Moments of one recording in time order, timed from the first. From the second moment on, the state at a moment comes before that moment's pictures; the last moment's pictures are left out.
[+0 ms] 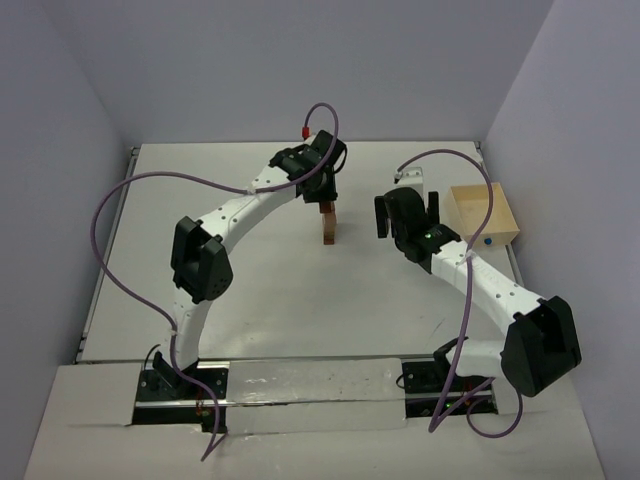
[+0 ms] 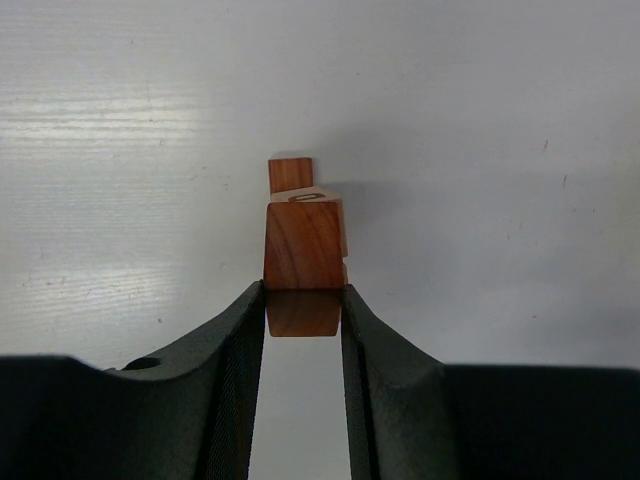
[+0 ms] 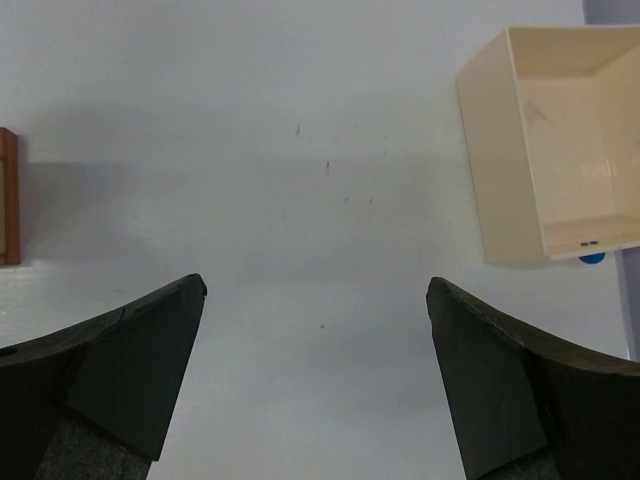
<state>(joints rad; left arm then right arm) -0.75 2.15 2.13 -0.91 -0.28 -0.66 0.47 1.25 0.89 -0.33 0.58 0.17</state>
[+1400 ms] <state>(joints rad) -0.82 2.16 2.13 -0.92 -0.43 -0.75 0.46 1.25 0.90 -0.35 0.56 0.20</state>
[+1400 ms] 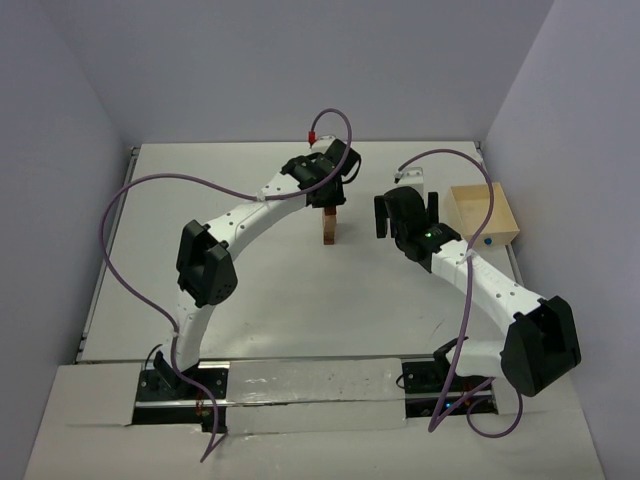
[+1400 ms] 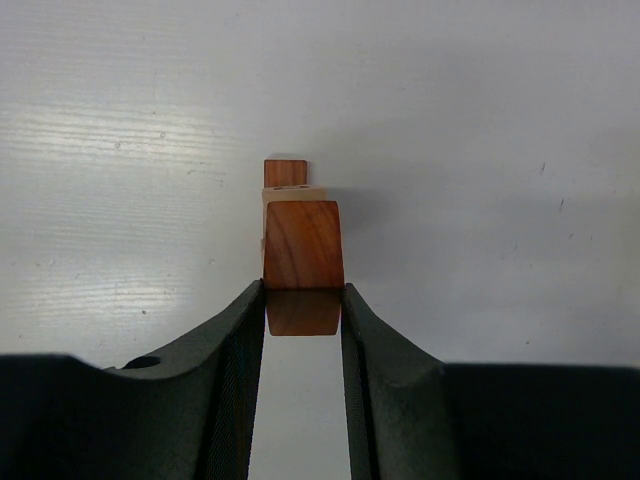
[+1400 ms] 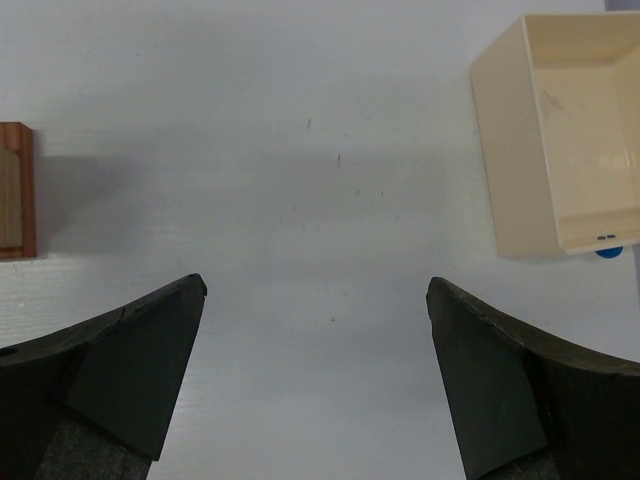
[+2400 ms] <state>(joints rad) -0.82 2.19 2.13 -0.92 -0.43 -0.75 0.46 1.26 0.90 -0.35 0.54 0.20</state>
